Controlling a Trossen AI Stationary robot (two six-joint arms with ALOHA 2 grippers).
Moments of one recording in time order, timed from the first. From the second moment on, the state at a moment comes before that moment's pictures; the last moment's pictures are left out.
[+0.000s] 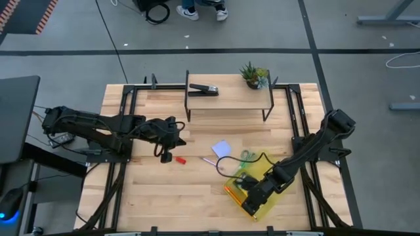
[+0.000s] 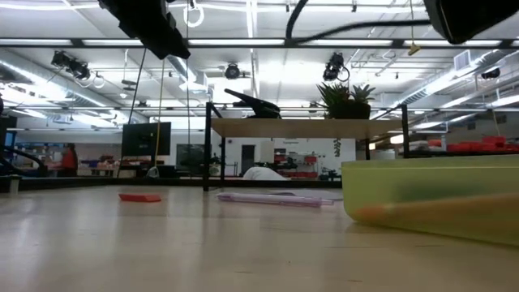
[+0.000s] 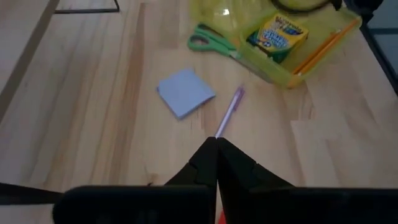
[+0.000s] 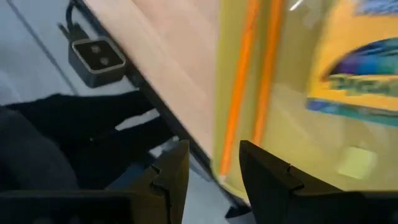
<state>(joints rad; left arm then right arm) -0.09 1.12 0.88 -0.44 -0.08 -0.03 0.66 1.64 1.02 -0.34 -0.14 1.53</state>
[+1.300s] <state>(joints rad) -0.09 1.12 0.88 -0.45 -0.08 -0.03 0.70 1.69 0.81 0.09 -0.25 1.63</state>
